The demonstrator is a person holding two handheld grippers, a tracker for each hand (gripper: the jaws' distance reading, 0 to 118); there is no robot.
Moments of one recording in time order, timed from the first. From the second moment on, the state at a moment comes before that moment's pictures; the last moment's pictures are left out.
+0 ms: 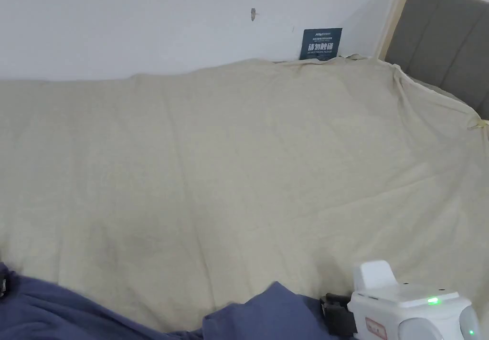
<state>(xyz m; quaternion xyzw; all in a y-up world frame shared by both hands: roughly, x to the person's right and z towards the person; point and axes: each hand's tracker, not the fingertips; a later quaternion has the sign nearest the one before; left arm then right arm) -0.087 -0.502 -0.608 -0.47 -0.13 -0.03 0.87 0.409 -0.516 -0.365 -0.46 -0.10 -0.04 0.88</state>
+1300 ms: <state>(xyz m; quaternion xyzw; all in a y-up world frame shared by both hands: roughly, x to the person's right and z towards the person) -0.275 -0.056 -0.260 0.02 -0.17 0.12 0.98 0.377 -0.064 -0.193 -0.06 0.01 -0.06 1.00</state>
